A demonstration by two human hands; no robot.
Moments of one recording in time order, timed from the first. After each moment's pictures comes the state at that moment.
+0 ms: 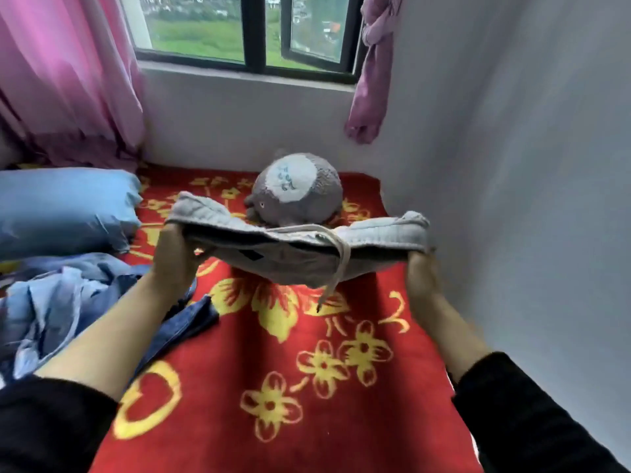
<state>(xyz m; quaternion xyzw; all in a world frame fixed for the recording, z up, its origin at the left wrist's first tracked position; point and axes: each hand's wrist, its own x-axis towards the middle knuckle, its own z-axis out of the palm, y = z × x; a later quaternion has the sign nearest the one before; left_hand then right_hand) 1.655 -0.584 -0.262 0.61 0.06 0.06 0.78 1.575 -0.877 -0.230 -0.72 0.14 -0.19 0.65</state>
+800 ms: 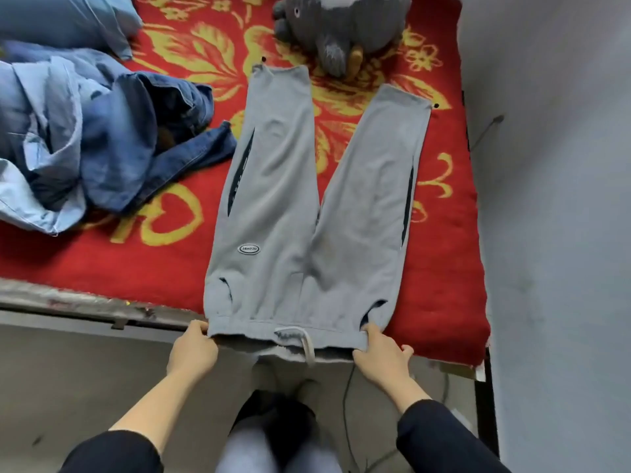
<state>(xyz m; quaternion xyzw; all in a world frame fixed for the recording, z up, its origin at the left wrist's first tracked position) 1.351 -0.544 -0.600 0.86 0.32 -0.27 0.30 1.355 -0.854 -0.557 -0.91 0.15 0.35 0.14</state>
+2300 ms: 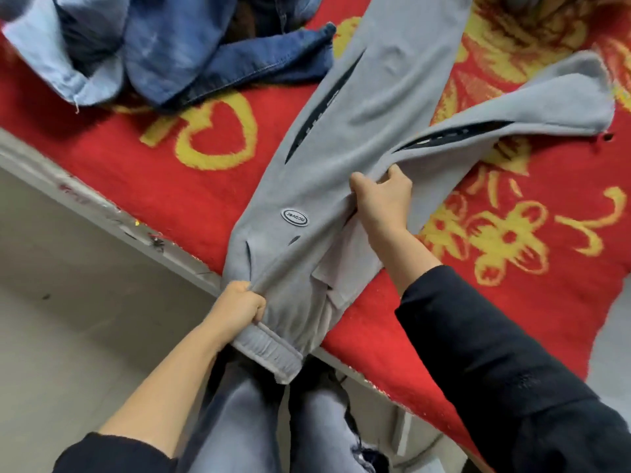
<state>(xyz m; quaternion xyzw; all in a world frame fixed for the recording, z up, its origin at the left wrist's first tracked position) 1.418 -0.583 -0.647 0.70 0.41 -0.28 0.51 1.613 -0.714 -0.619 -0.80 0.14 0.15 0.57</state>
